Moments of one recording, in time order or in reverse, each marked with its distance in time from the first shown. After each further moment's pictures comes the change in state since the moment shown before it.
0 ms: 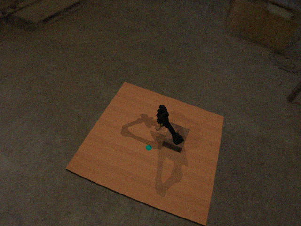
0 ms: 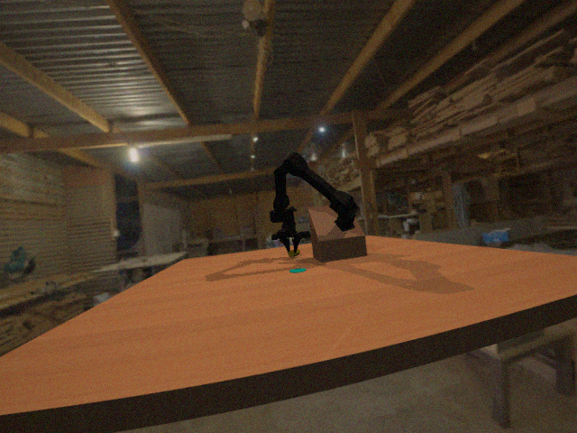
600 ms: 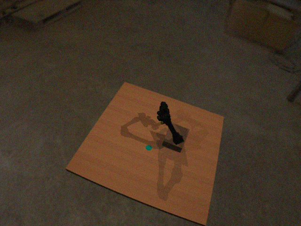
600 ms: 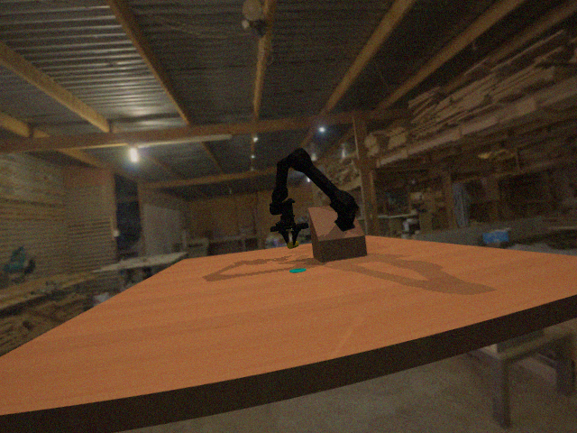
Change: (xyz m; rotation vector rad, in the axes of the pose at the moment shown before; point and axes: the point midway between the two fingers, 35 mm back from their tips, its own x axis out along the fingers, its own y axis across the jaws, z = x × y) arm -0.042 -0.002 0.000 0.013 -0.006 0.008
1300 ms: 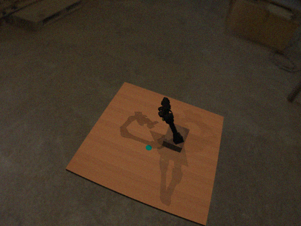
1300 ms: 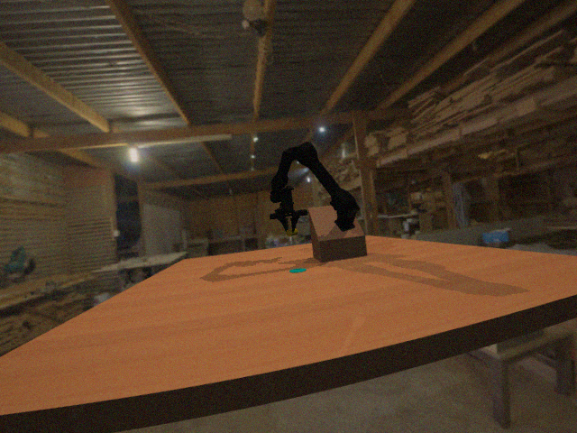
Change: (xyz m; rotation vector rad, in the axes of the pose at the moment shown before) arm -0.062 0.004 -0.001 0.000 0.000 -0.004
